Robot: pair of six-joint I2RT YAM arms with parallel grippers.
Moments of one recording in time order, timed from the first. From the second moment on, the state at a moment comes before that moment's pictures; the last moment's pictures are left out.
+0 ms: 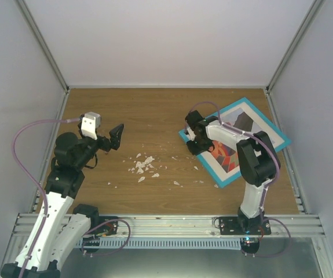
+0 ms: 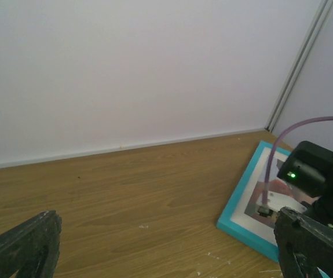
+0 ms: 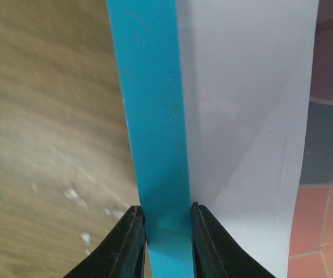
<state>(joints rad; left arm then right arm) -0.18 0.66 0.76 -0.21 0.25 -0.12 0.49 1.86 1.25 -0.83 0.02 0.01</state>
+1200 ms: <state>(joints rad) -0.20 0.65 0.75 -0.21 0.25 -0.15 0.28 1.98 1.58 -0.55 -0.22 0.15</state>
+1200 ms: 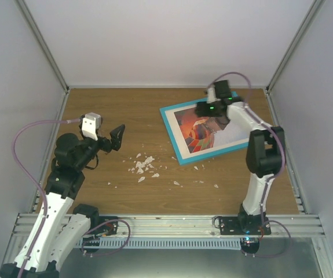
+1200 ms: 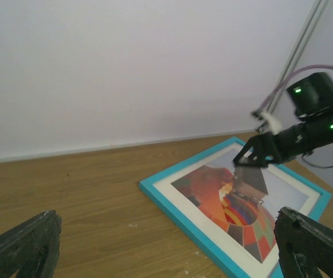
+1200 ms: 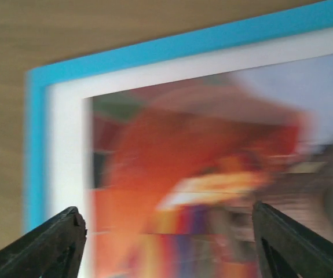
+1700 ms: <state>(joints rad) -0.31 1.11 0.81 -0.21 0.39 -0.43 -0.24 1.98 1.54 -0.49 -0.27 0.04</state>
